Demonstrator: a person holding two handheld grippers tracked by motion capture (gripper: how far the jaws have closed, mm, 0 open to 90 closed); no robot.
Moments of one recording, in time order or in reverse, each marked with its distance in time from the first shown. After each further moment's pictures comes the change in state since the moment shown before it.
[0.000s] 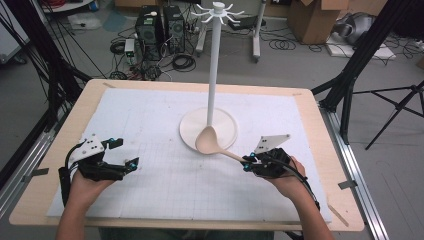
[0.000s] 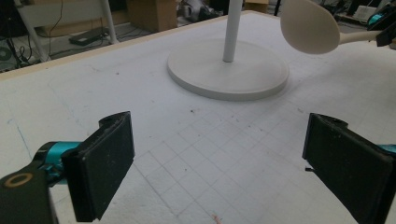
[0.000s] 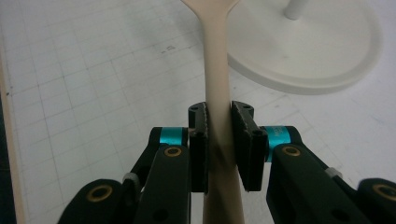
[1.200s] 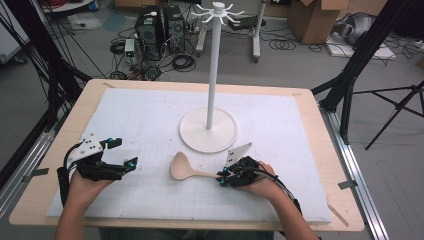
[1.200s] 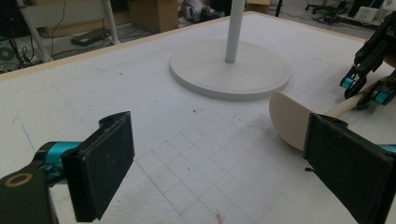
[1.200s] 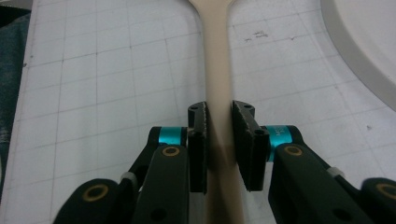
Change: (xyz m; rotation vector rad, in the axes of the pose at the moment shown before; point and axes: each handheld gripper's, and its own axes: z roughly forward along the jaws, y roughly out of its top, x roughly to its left) left arm 0.002 0.000 -0.002 -0.005 0.007 0.001; right arm 0.017 0.000 0.080 0.060 0.250 -0.141
